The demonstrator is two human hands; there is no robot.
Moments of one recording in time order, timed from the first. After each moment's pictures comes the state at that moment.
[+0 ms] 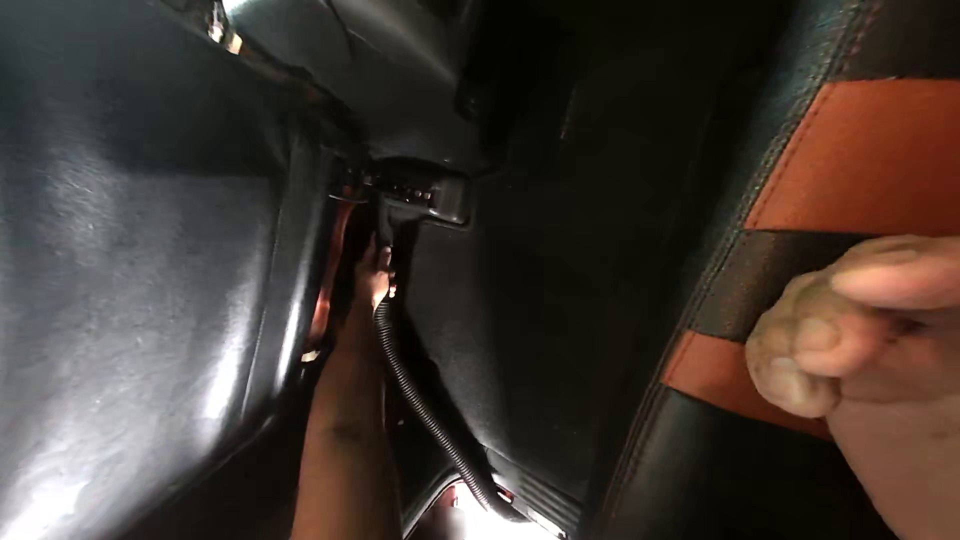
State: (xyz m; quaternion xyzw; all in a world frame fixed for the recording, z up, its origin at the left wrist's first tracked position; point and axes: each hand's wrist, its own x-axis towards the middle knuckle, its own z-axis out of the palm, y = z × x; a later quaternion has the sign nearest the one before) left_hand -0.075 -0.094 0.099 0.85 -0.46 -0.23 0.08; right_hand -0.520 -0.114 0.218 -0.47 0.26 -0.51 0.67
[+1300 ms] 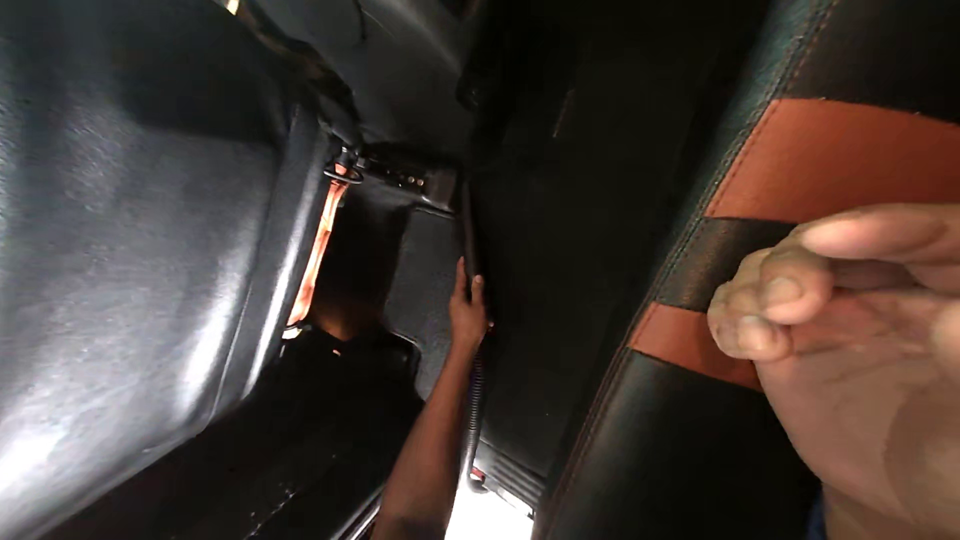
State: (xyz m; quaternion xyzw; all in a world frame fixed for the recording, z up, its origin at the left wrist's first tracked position) left_hand -0.212 -0.022 -0.028 0.81 -0.29 -0.41 0.30; right_hand -0.522 -0.114 0.210 -0.45 0.21 -0.55 0.67
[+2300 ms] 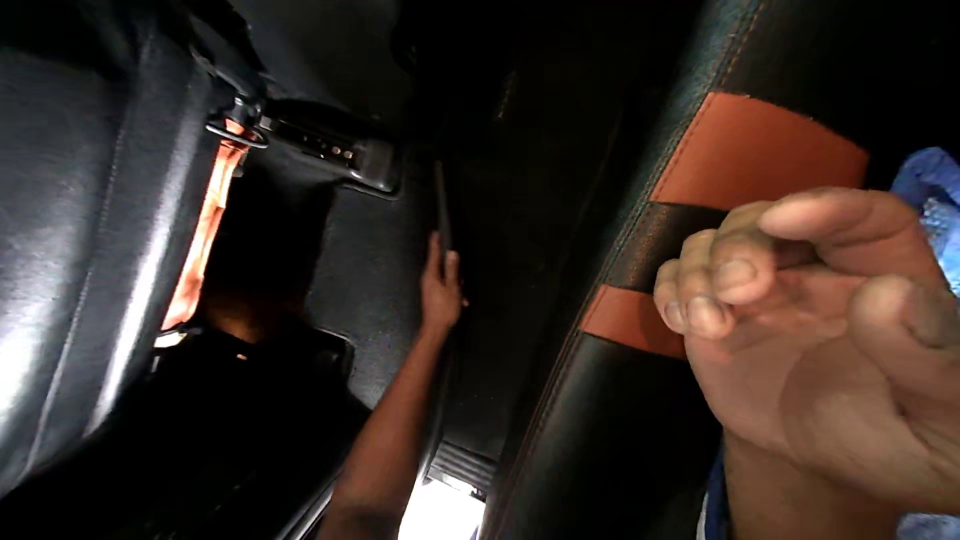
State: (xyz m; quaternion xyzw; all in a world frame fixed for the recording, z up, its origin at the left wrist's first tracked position) left_hand -0.252 -0.042 -0.040 0.77 -0.30 -0.46 0.33; right_hand -0.520 -0.112 0.219 -0.45 0.23 -0.55 0.67
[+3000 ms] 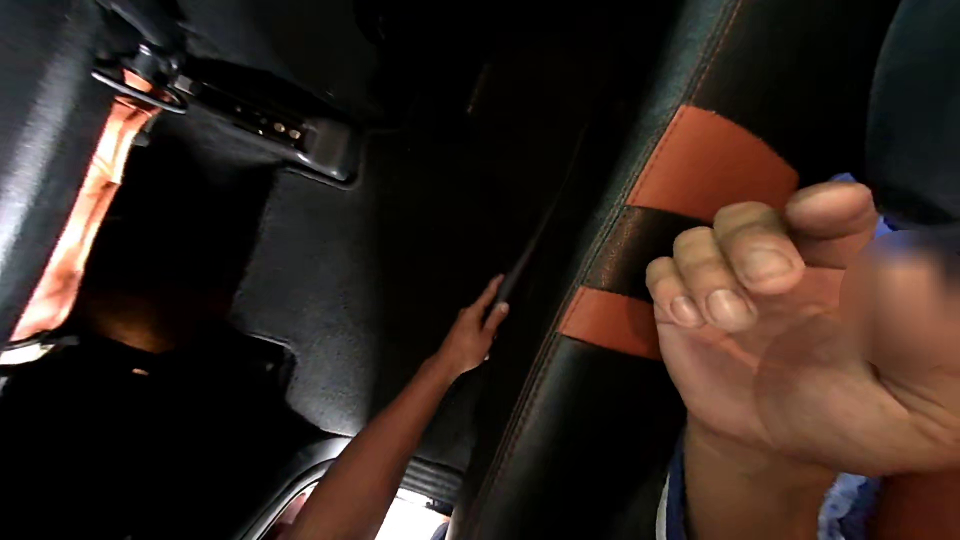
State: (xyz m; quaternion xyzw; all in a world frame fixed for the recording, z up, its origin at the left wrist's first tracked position) left_hand -0.335 -0.020 -0.028 0.63 -0.41 -0.63 0.20; right_hand -0.524 -0.117 0.218 -0.39 0.19 -0.56 0.71
